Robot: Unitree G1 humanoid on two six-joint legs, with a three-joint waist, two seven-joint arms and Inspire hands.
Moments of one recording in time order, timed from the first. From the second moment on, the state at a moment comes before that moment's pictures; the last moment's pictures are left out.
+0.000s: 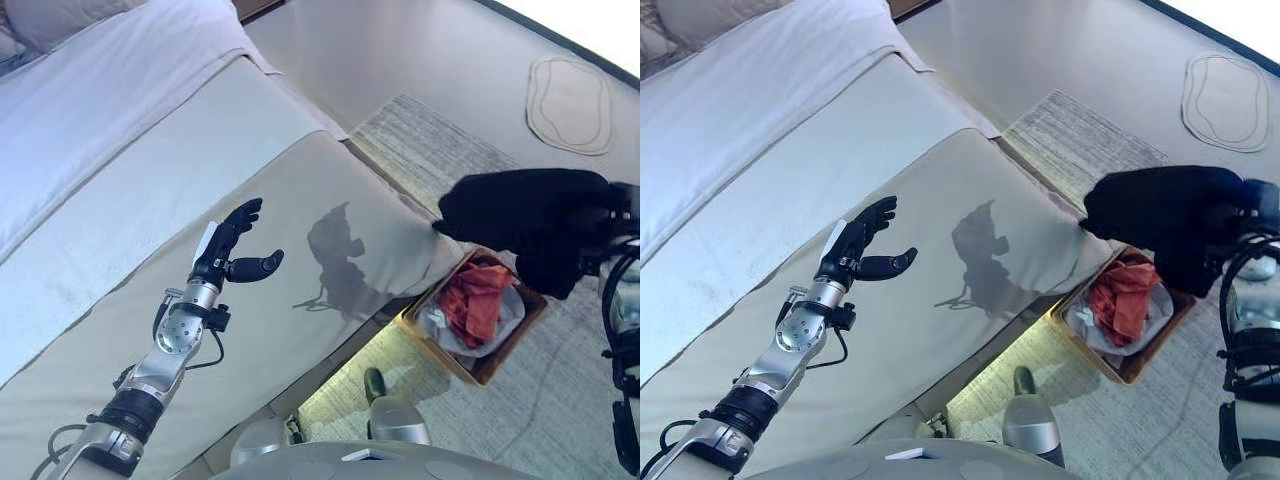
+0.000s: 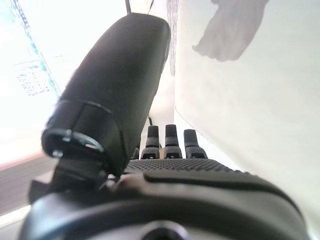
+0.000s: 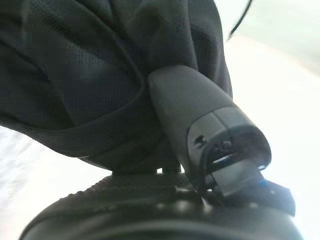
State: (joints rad) left arm -0.10 0.54 -0.32 0.33 -0.20 -0.37 0.12; right arm -0.29 -0.85 -0.15 0.59 0.24 0.17 -0.26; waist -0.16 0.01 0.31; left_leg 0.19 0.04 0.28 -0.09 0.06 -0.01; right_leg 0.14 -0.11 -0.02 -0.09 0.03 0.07
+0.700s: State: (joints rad) left arm -0.11 0.49 -0.37 0.33 -0.17 -0.32 0.13; right arm -0.16 -0.79 -0.05 0.71 0.24 0.17 -0.18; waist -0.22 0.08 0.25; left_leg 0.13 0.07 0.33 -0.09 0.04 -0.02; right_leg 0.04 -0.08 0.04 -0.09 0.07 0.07
